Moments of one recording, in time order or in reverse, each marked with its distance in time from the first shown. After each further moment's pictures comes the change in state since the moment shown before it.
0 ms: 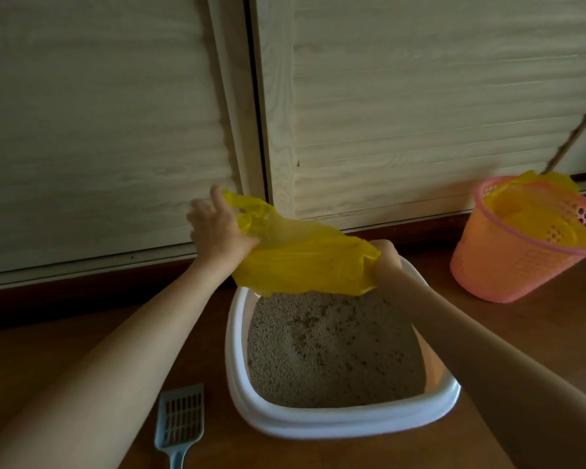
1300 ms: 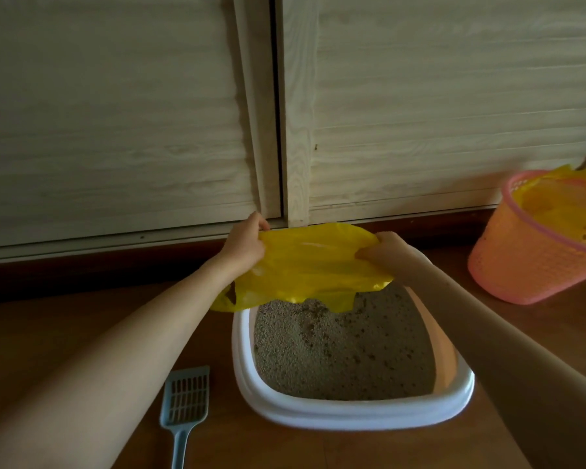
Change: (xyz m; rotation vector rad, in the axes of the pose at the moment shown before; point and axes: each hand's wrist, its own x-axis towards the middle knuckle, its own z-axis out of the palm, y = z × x) left_hand -0.005 -0.026 0.036 -0.252 -0.410 0.093; right_hand 0.029 -0.001 0.009 -0.365 -0.175 -0.127
